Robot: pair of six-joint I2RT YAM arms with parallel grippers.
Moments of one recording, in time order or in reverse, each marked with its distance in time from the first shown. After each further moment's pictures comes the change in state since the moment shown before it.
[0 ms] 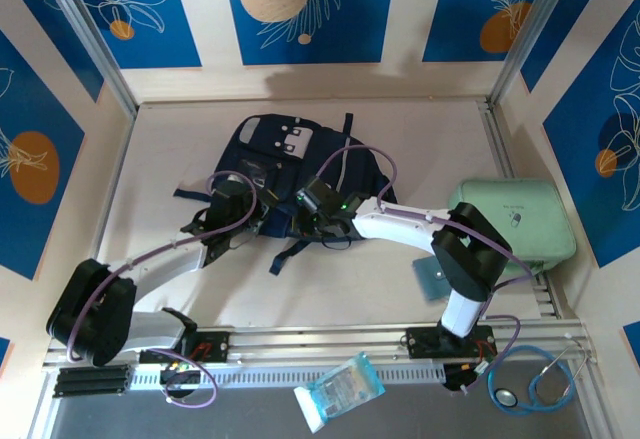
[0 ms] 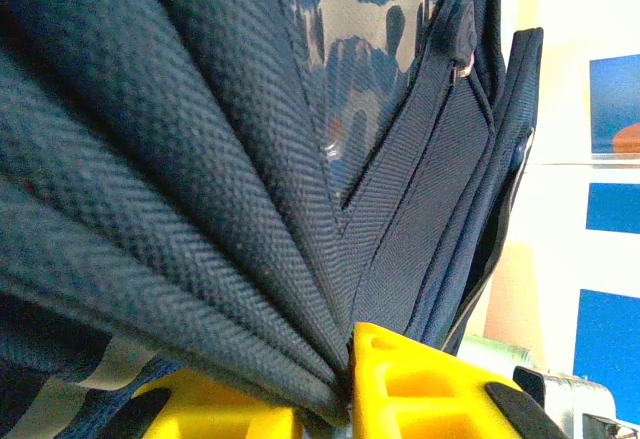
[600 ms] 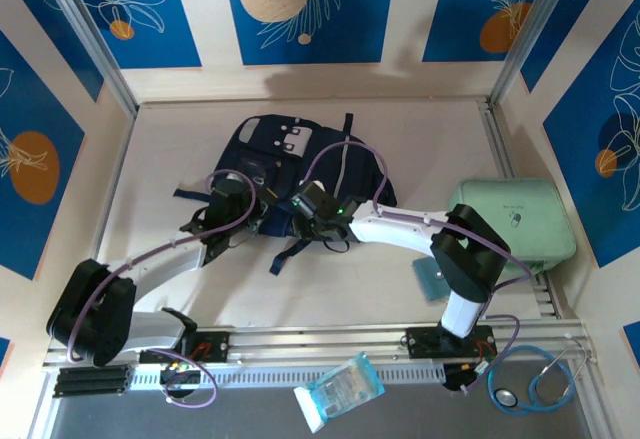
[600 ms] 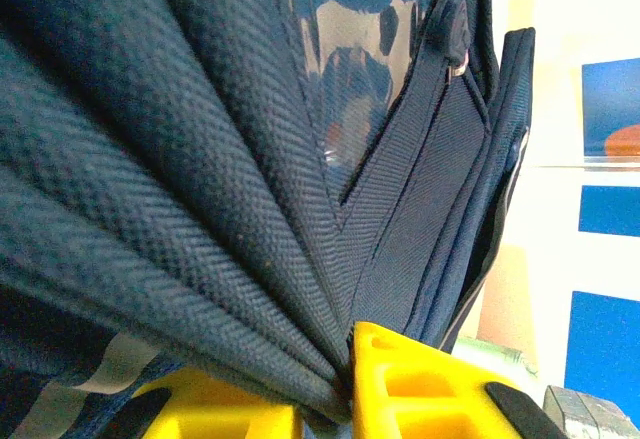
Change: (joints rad) left arm 0.009 0.000 0.007 0.000 0.011 -0.003; right arm 0.037 0.001 -0.003 0.004 0.137 -0.253
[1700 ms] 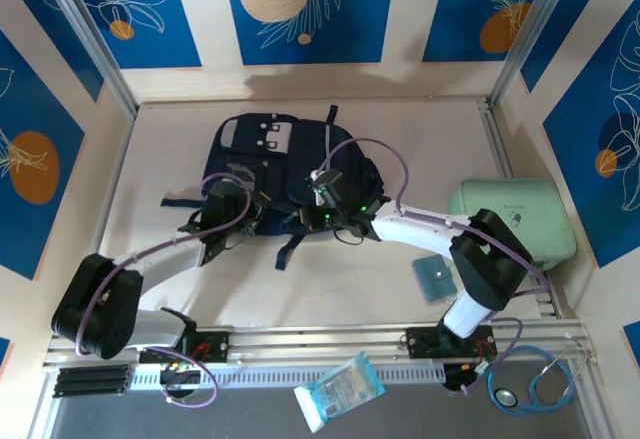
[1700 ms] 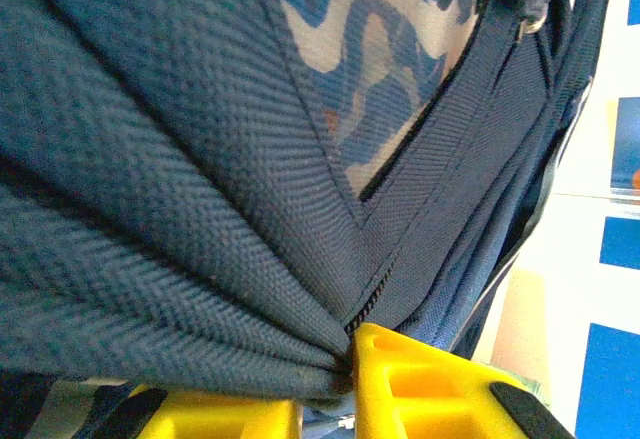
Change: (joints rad) left arm 0.063 0.041 -0.044 0.037 0.027 -0.021; right arm -0.110 -0.109 -0.133 0.224 -0.240 -0.072
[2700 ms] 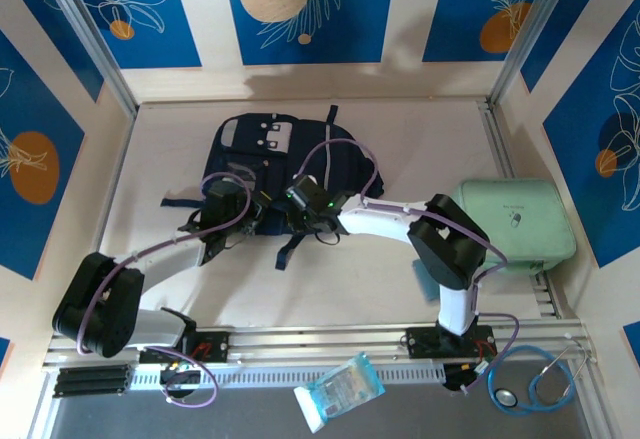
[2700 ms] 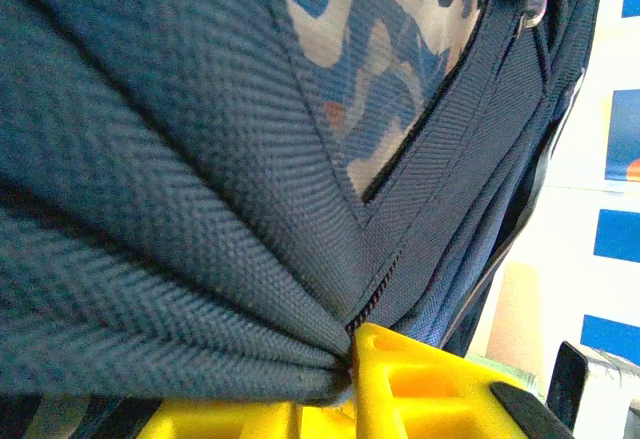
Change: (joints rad) left arm 0.007 0.006 0.000 0.016 0.026 0.006; right arm 0.081 0.245 0.222 -0.156 0.215 0.078
